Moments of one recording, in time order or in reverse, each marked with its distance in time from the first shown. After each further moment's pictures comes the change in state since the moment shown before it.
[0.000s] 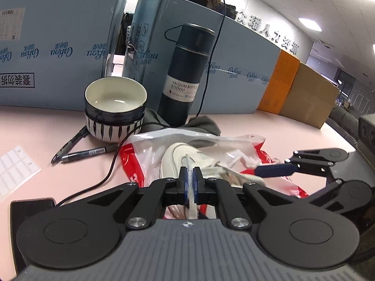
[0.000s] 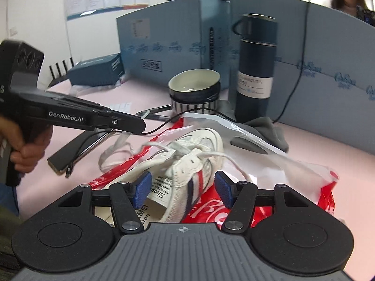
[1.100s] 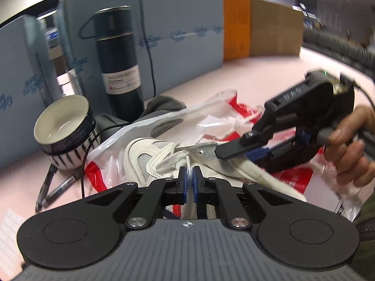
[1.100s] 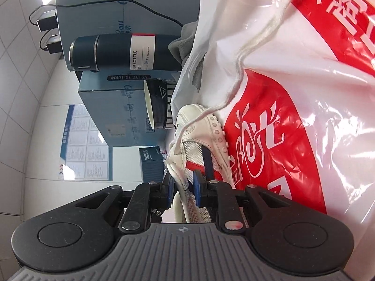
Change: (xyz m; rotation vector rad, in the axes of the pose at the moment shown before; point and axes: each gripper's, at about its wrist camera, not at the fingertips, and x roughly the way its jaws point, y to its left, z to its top) left arm 0.045 -0.061 0.000 0.454 0.164 -0.026; right arm 0.043 -0.108 -0.092 1.378 -0.036 0.545
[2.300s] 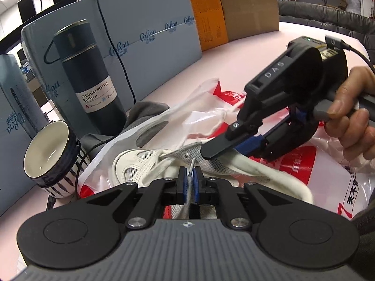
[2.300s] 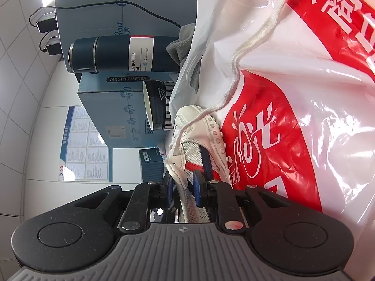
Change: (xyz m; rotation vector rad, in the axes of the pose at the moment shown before) left arm 0.016 -0.018 0.003 0.171 -0.005 -0.001; right arm 0.005 0.005 0.007 -0.004 -0.008 -0.002
